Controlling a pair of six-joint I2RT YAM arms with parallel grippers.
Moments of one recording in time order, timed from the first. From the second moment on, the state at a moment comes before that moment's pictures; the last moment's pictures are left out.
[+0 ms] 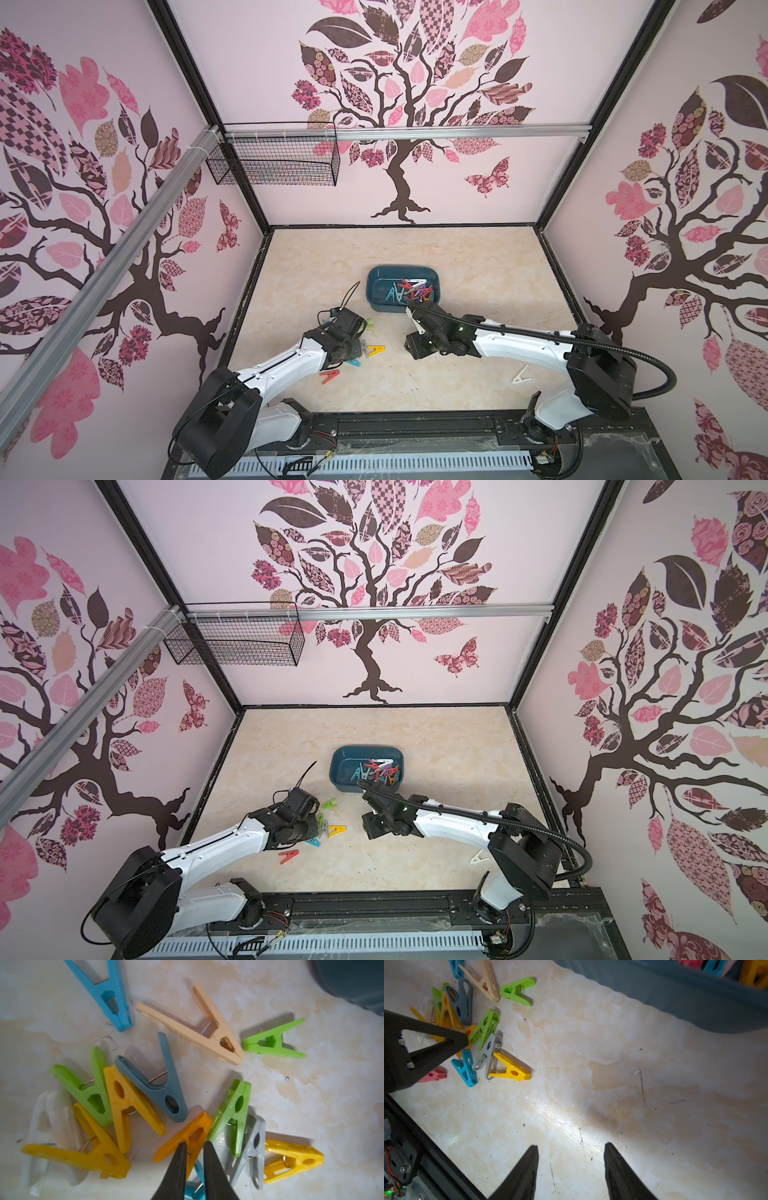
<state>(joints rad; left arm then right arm) -0.59 1.24 0.55 -0.51 -0.15 -0.74 0.94 1.53 0.89 -0.35 -0.03 0.53</state>
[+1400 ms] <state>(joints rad) -0.59 1.18 0.70 -0.65 -0.10 -0.65 0.93 1.53 0.89 -0.36 0.04 0.52</state>
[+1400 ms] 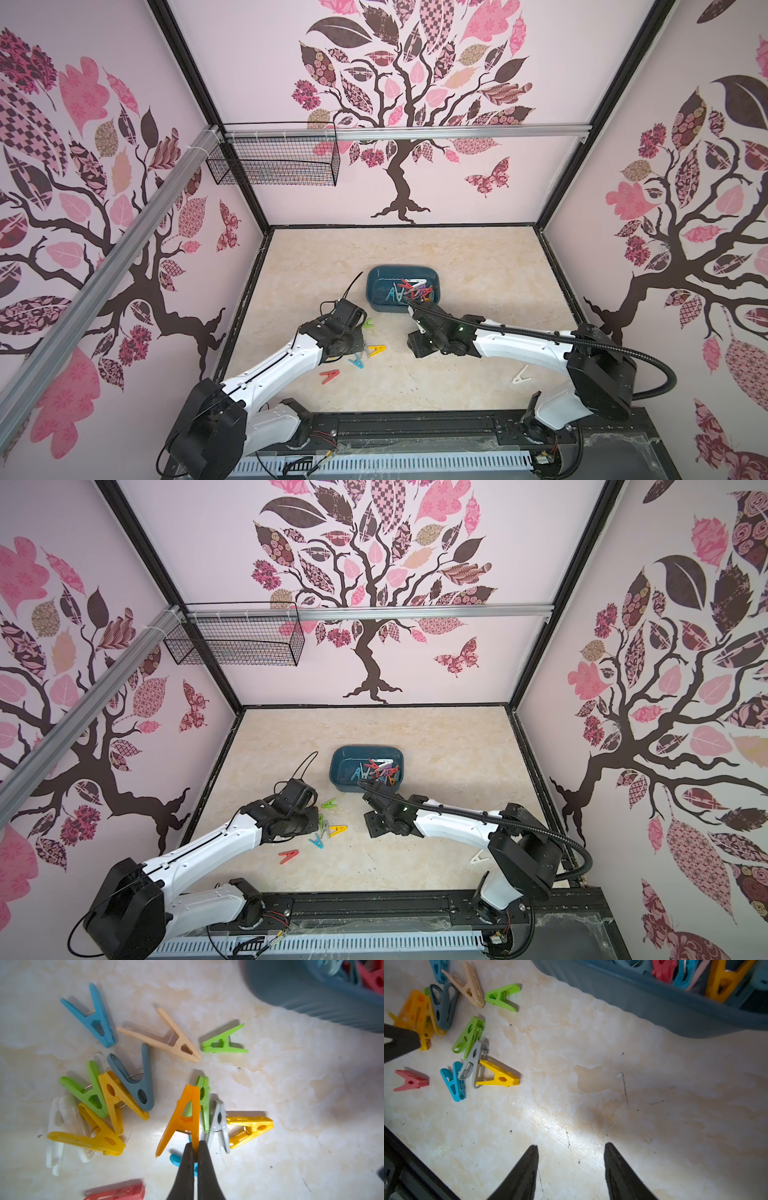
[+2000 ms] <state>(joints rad) -0.60 1.62 1.07 -0.38 -0.03 -0.44 0.78 1.46 0.87 -0.33 0.06 0.51</state>
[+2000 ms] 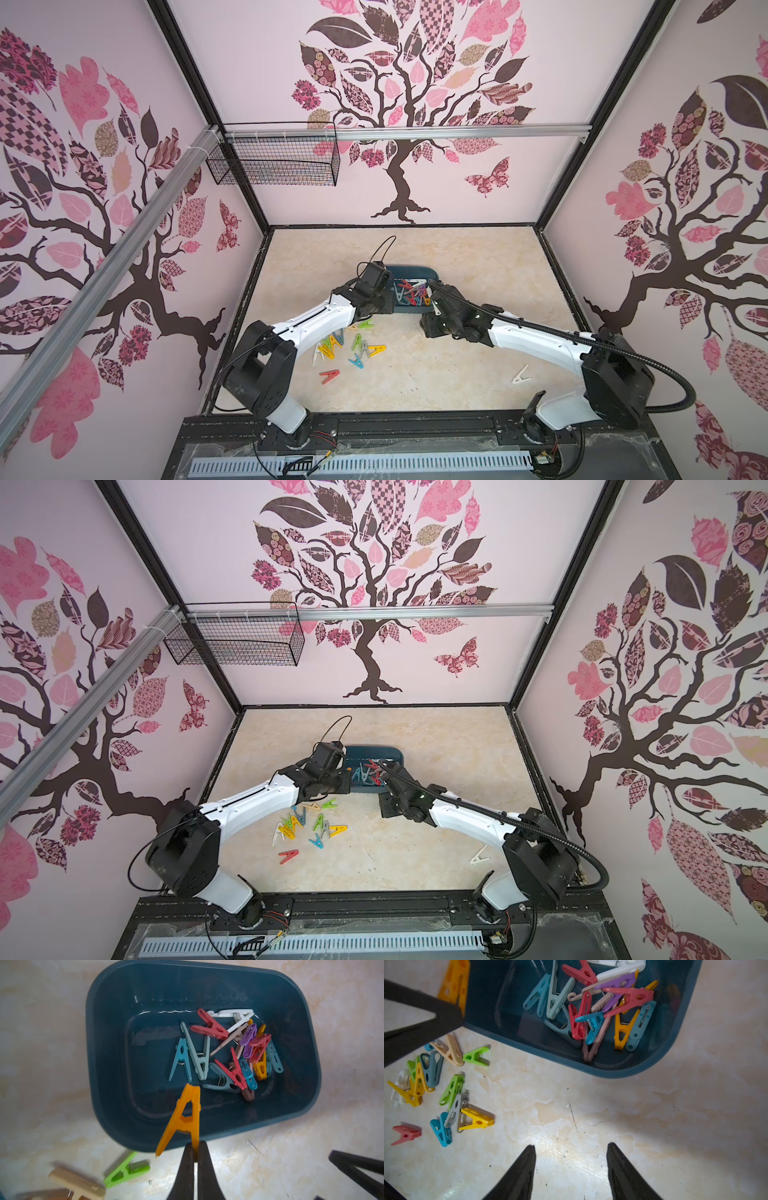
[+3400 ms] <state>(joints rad) -0.54 1.16 0.60 -0.58 -0.06 -0.64 0.88 1.41 0.81 -0.27 -0.05 0.37</state>
